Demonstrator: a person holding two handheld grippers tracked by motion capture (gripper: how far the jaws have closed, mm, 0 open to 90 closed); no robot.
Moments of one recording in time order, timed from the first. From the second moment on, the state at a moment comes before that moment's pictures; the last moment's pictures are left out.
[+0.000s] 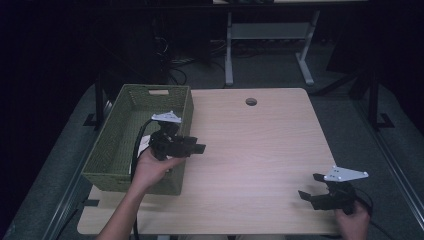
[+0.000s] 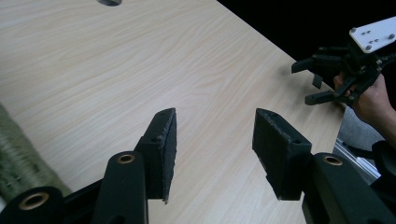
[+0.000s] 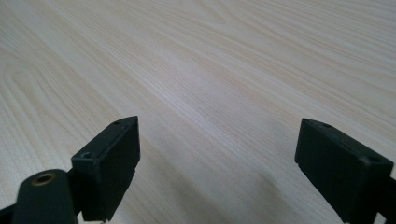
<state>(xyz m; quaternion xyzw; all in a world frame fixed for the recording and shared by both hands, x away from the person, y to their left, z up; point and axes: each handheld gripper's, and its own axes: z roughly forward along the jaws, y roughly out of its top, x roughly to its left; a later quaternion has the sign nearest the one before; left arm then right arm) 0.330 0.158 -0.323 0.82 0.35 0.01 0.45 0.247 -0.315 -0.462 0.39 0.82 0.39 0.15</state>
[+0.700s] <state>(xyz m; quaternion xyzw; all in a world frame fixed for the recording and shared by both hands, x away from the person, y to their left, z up) 0.312 0.085 -0.348 0.84 0.32 -0.02 0.45 0.243 -0.315 -0.459 0.39 0.82 0.39 0.15</state>
